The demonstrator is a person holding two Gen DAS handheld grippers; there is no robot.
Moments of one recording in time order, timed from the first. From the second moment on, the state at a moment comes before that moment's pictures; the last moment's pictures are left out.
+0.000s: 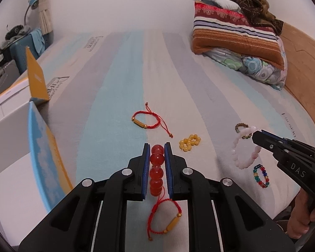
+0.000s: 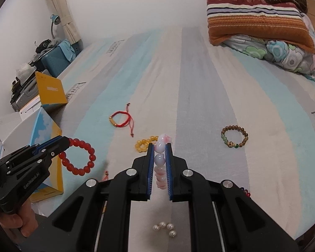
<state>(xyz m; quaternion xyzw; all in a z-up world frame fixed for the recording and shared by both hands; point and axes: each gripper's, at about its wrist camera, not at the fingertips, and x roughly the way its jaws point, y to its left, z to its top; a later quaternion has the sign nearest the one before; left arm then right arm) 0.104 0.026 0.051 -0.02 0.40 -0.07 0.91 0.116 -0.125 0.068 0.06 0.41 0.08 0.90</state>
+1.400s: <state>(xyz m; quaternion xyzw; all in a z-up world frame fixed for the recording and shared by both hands) 0.021 0.208 0.159 -0.06 0.35 0.06 0.93 0.106 0.094 0.171 -0.02 0.39 0.20 0.90</state>
